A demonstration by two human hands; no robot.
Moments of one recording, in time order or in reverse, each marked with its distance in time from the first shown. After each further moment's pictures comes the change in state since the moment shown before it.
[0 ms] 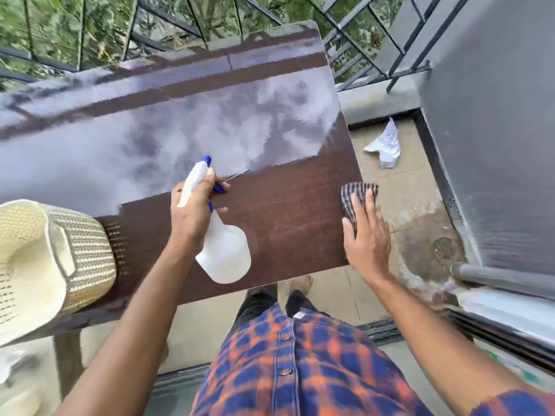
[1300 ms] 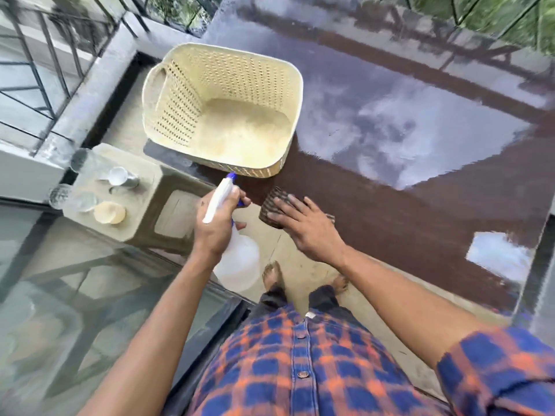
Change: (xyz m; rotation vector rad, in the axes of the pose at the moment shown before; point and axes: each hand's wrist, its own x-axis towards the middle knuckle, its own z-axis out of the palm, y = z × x) left_hand -0.150 -0.127 -0.262 -0.227 0.469 -0.113; right_hand -0.115 -0.292 0.141 -0.012 -0.529 -1.337
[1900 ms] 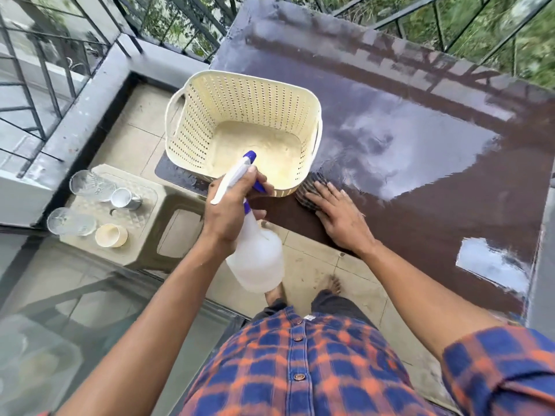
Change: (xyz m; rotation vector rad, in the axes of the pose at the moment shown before) left_hand 0.021 0.072 -0.023 -0.083 -0.173 0.053; right_hand 0.026 0.035 -0.032 0.072 0.022 0.330
